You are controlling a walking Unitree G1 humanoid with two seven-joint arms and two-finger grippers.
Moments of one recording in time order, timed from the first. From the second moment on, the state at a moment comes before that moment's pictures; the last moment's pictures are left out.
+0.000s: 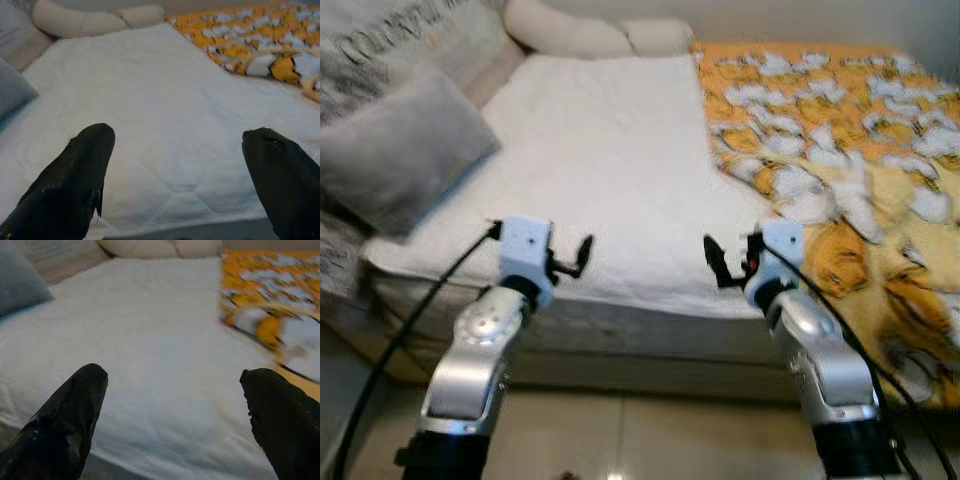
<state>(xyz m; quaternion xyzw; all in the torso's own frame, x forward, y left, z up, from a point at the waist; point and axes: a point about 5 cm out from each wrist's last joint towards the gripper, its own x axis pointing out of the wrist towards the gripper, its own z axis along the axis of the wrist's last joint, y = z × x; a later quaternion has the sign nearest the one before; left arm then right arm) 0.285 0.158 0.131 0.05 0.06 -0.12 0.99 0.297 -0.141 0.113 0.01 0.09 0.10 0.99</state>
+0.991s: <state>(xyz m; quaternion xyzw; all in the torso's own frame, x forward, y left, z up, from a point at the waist) 0.288 0.144 0.132 0.05 0.06 -0.14 0.99 0.297 -0.150 0.109 -0.02 0.10 0.09 0.99</state>
